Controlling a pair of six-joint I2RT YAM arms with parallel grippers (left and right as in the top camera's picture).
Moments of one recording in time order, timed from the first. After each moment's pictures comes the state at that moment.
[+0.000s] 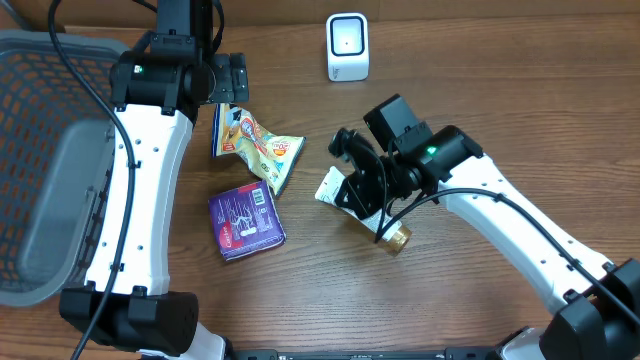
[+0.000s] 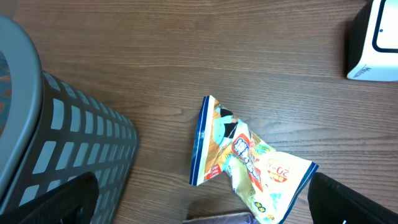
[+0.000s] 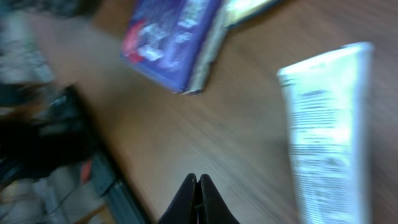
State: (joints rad) left arm -0.12 1.73 1.92 -1.16 -0.27 -0.17; right arm 0.58 1.65 1.35 -0.92 -0.63 -0.04
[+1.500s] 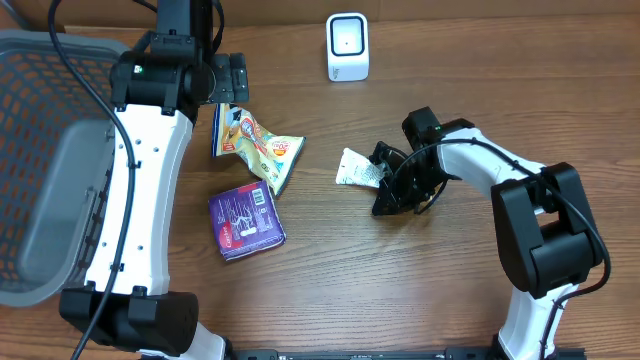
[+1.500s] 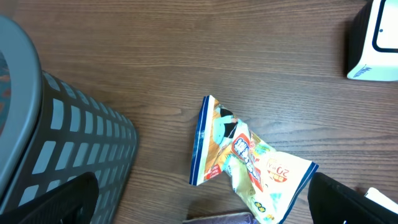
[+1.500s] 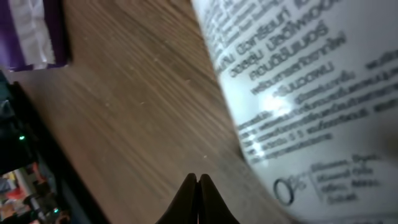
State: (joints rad) left arm -0.12 1.73 1.92 -1.16 -0.27 -0.17; right arm 0.33 2.03 1.30 -0.92 -0.67 -0.19
